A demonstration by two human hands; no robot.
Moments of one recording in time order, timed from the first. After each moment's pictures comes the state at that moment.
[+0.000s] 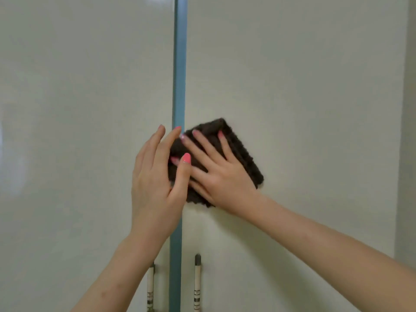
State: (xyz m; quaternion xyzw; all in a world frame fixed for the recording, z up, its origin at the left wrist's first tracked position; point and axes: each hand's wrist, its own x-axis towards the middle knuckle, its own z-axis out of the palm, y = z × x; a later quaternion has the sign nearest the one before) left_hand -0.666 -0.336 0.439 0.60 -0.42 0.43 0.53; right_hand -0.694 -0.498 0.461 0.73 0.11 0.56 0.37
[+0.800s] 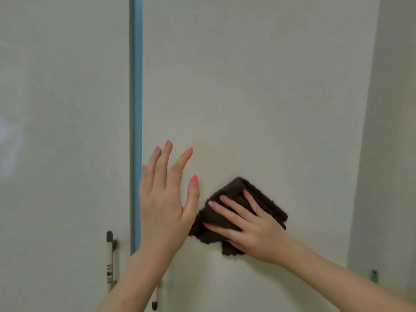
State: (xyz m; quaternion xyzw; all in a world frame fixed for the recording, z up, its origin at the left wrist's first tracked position) left_hand -0.714 -0.405 0.383 0.64 -0.40 0.48 0.45; right_hand -0.799 -0.609 0.337 0.78 0.15 0.45 0.41
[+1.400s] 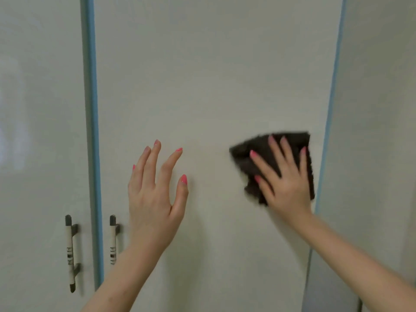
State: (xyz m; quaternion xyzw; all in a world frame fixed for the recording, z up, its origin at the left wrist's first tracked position) left_hand -0.762 -0.455 0.363 0.66 -0.37 0.49 0.43; right_hand -0.869 -0.704 0.375 0.73 -0.03 0.62 0.26
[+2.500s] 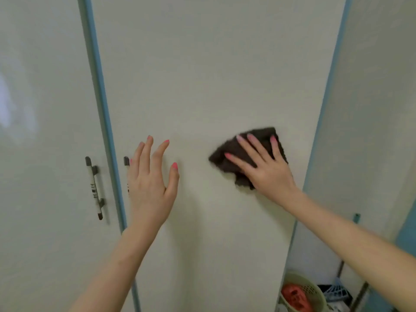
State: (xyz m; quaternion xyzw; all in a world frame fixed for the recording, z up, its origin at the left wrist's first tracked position) left_hand -0.770 -0.426 0.291 0.75 -0.33 0.42 0.40; right_hand -0.873 -0.680 0.296 0.78 0.03 0.49 0.38
